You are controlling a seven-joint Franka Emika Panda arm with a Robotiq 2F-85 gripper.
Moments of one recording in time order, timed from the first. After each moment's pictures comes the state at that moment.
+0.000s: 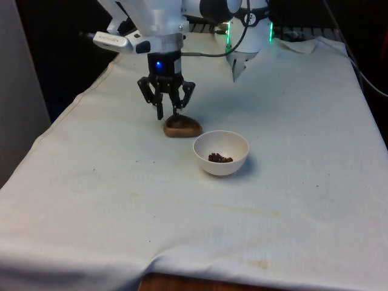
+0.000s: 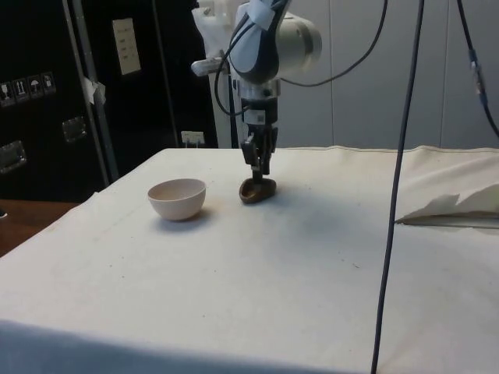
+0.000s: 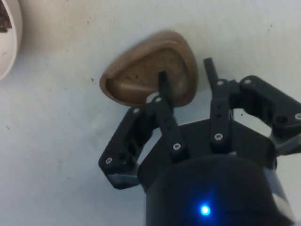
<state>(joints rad) -0.05 0.44 -0.25 -2.20 0.26 2.69 -0.39</state>
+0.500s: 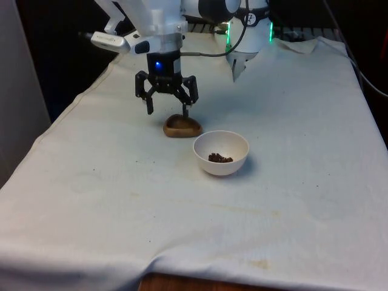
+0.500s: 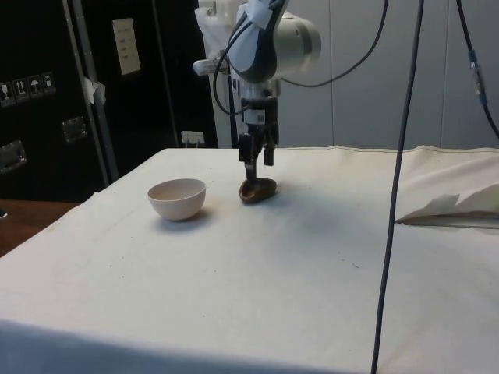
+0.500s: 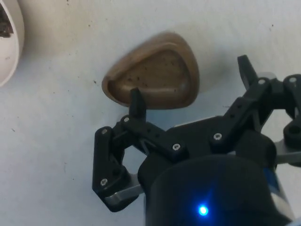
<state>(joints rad) -0.05 0.44 -0.25 -2.19 0.29 2.69 -0.41</state>
